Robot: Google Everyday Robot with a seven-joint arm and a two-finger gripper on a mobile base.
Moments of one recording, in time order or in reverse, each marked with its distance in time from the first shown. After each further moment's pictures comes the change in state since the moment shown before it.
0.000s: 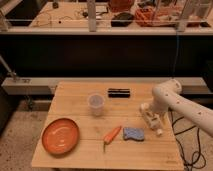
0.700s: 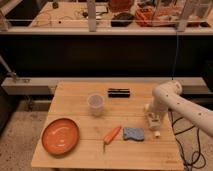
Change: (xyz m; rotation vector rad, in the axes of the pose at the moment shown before) arm 0.000 0.002 0.005 0.018 -0.002 -0.035
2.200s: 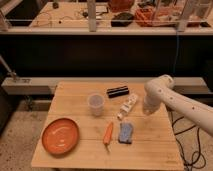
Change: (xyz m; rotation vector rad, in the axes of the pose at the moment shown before) arm -0.012 -0.049 -0.030 0.016 -0.006 -0.131
